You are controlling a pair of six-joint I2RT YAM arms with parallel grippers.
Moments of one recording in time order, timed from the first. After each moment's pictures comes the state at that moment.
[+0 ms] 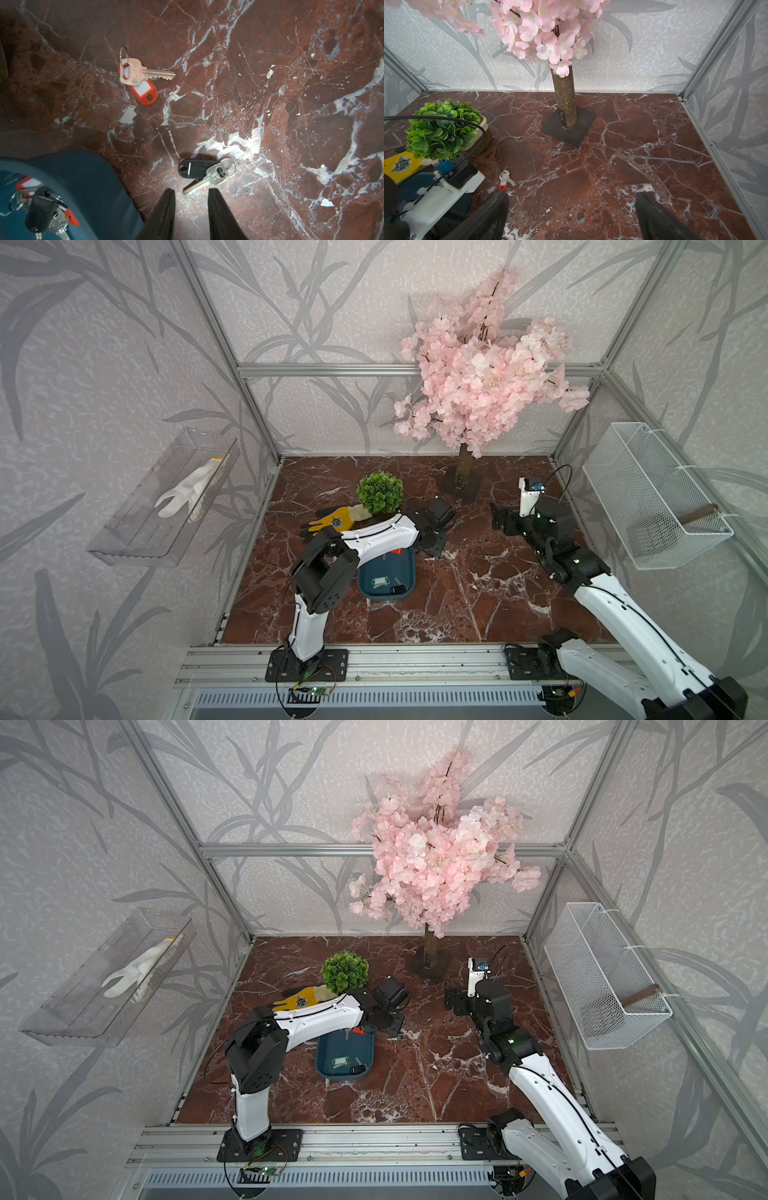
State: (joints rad) left arm -0.84 1.94 1.46 -0.68 -0.10 -0.40; right arm 0.34 0.93 0.79 -0.26 0.18 0.18
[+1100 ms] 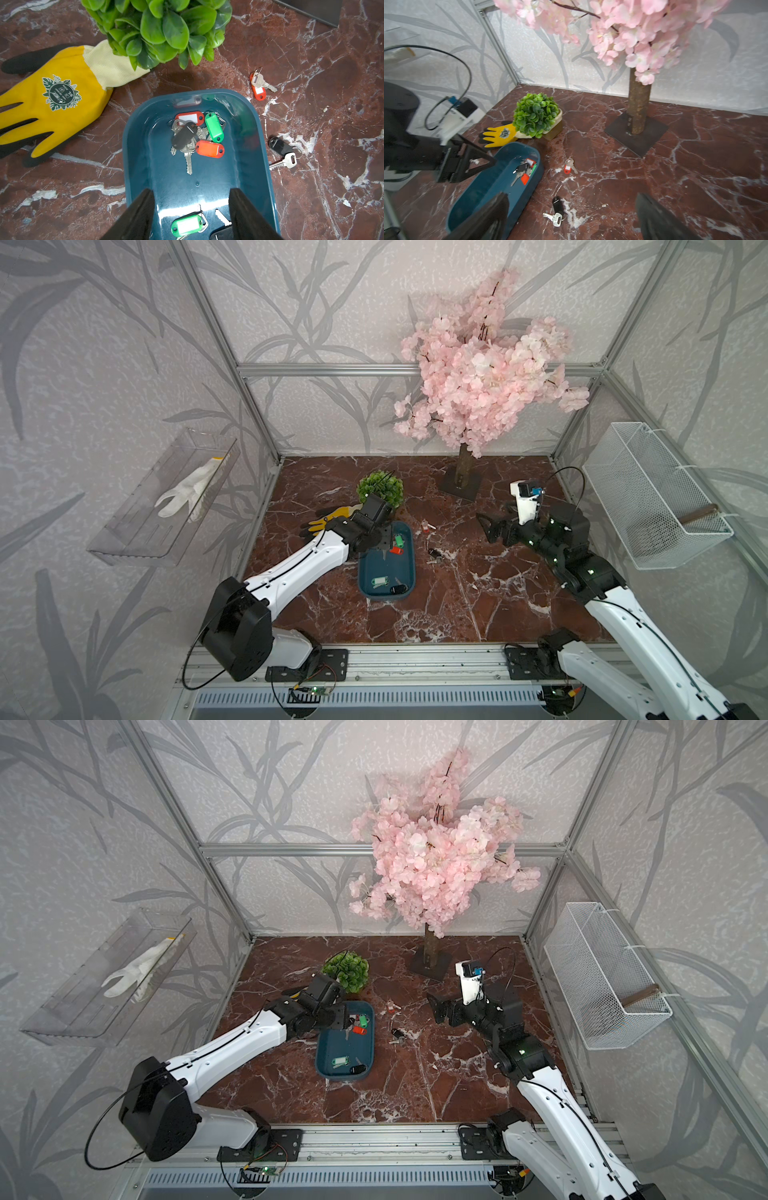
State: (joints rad) left arm -0.60 1.42 1.04 -0.65 -0.17 -0.49; right arm 0.34 0.83 0.80 -0.30 -0.28 0.17
